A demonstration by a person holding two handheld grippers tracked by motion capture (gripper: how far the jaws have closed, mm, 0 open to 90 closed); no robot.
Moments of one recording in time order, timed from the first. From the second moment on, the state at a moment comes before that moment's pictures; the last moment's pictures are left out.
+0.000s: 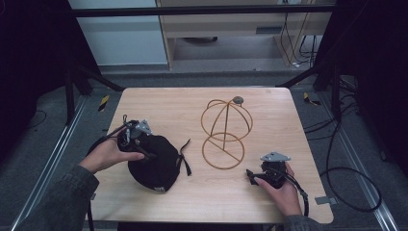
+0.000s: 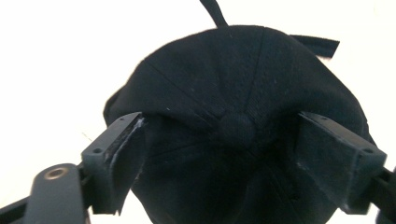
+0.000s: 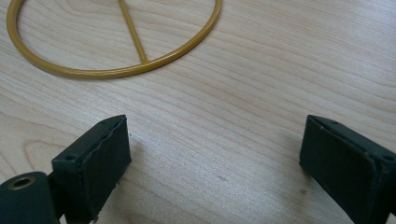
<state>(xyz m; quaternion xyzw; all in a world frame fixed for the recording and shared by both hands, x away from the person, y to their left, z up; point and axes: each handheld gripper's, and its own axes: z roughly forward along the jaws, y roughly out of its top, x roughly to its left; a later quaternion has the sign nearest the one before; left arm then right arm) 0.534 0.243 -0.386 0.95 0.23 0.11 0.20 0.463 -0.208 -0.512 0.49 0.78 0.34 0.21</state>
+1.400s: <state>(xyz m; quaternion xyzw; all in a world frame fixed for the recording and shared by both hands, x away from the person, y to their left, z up) 0.542 0.237 -0.396 0.95 0.24 0.05 0.20 0.463 -0.208 -0.512 0.49 0.78 0.34 0.21</state>
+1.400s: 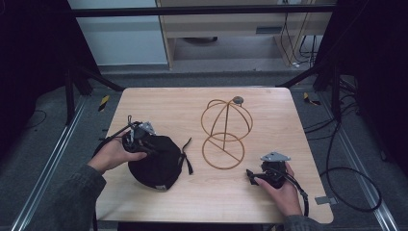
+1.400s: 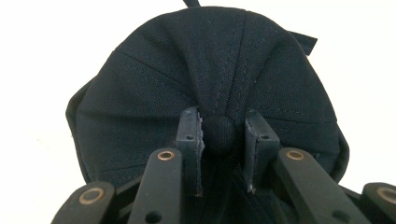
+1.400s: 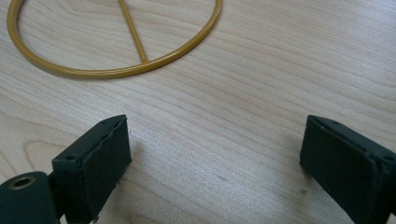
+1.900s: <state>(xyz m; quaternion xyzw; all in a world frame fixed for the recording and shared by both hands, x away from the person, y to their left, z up) 0.533 0.250 -0.372 0.94 0.25 0.07 0.24 0.463 -0.208 -0.512 0.49 0.78 0.34 0.21</state>
